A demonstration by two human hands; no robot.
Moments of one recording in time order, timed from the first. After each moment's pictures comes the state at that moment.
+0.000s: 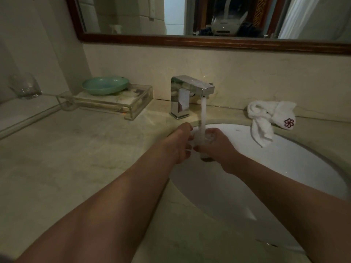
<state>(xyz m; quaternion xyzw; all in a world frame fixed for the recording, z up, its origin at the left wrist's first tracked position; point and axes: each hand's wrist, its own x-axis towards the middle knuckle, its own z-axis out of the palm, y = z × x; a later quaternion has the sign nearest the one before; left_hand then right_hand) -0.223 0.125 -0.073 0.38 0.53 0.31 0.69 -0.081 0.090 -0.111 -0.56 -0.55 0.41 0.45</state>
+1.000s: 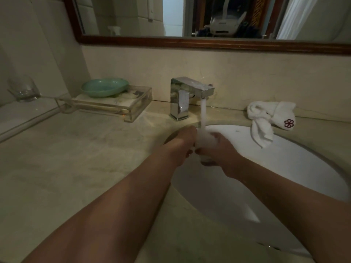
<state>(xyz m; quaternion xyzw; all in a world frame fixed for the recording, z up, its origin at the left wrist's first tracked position) -0.214 0.131 -0.083 0.47 0.58 0.34 0.57 -0.082 0.078 -0.107 -0.54 -0.52 0.46 0.47</state>
